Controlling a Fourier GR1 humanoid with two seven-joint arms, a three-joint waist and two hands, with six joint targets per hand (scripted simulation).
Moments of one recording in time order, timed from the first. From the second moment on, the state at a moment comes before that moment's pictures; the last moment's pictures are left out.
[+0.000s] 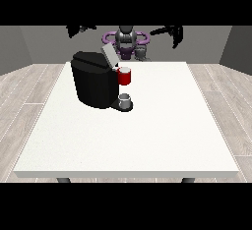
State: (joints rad) left arm -0.64 0.11 0.36 -0.70 -0.31 -0.26 -0.23; right arm -0.12 -0.15 -0.08 -1.43 -0.08 -0.05 -0.01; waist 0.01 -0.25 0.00
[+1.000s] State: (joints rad) left arm -0.39 0.02 0.25 -1.06 -0.09 -0.30 -0.14; right arm -0.29 -0.17 -0.05 -1.38 -0.05 0.04 0.03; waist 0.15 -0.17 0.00
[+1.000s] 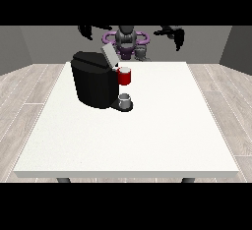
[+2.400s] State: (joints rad) left arm -0.25 0.09 0.19 -1.40 0.03 -0.24 -0.05; right arm -0.61 -0.17 -0.09 -1.09 0.00 0.06 -0.07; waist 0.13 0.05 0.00
